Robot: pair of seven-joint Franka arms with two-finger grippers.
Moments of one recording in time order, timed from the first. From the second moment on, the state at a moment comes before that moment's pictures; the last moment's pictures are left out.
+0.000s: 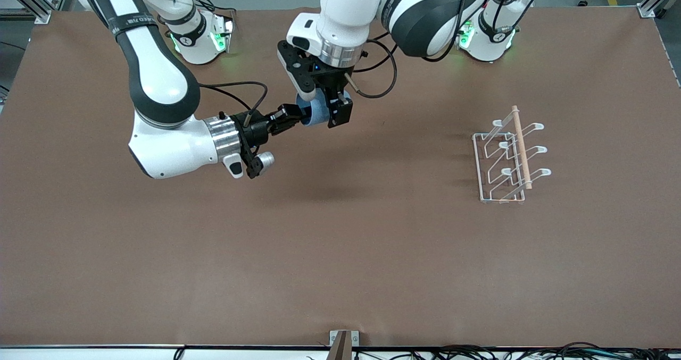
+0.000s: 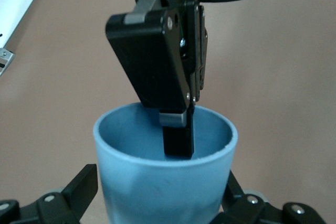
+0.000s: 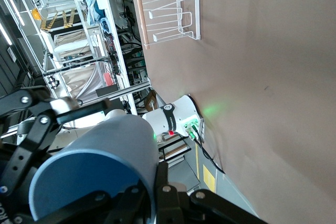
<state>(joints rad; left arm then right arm) -0.38 0.43 -0.63 -1.39 0.24 2.00 0.10 0.21 0.38 0.19 -1.67 1.14 1.65 -0.19</state>
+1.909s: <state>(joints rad) -0.23 0.43 -0.63 -1.40 0.50 1.50 0.25 0.15 0.27 0.02 -1.65 0.47 1.66 -0.08</state>
